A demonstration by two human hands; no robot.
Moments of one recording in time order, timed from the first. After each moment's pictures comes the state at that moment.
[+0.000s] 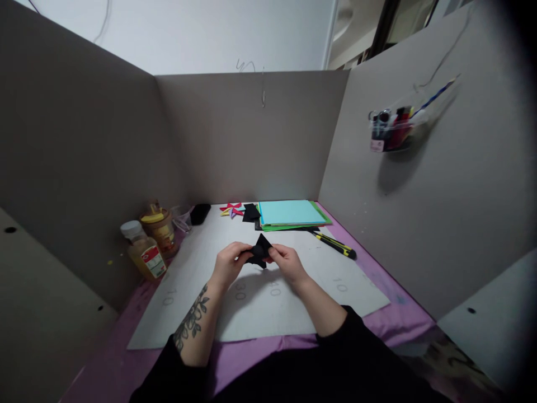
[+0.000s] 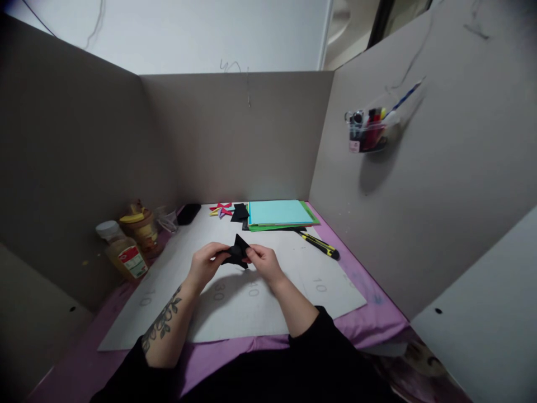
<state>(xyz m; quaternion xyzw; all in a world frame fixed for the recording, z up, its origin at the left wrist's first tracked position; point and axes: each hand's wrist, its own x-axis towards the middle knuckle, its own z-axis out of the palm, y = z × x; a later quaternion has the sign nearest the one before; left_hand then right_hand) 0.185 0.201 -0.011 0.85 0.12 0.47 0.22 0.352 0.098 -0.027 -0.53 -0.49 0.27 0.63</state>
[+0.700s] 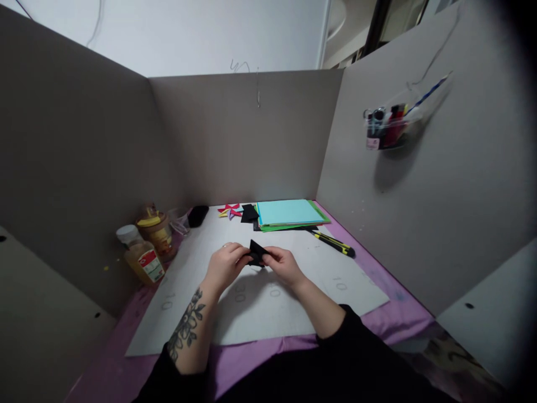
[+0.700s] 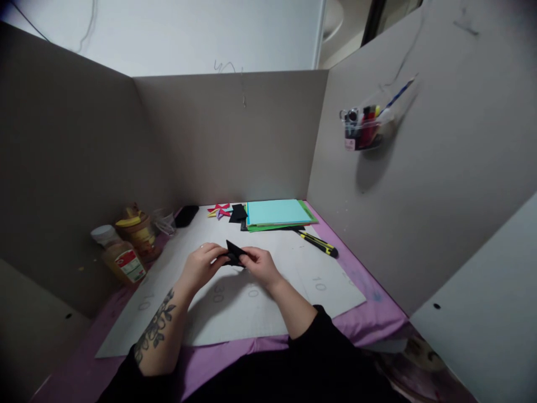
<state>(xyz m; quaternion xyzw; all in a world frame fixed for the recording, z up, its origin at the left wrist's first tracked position) 0.174 0.196 0.009 0.93 0.16 0.34 0.03 0.346 0.101 -0.033 -0.50 -0.52 0.29 0.63</state>
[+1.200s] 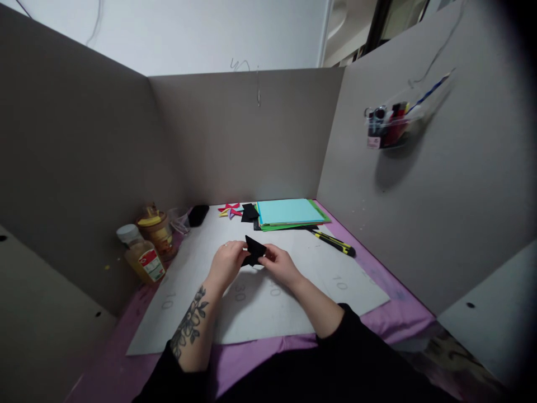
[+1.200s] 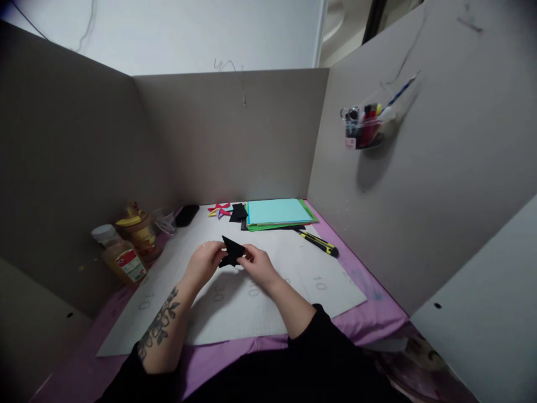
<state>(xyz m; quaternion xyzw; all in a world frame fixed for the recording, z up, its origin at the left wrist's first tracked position) 0.182 0.199 0.007 0.93 0.21 0.32 0.02 0.344 0.111 -0.044 -0.55 -0.52 0.25 0.60</state>
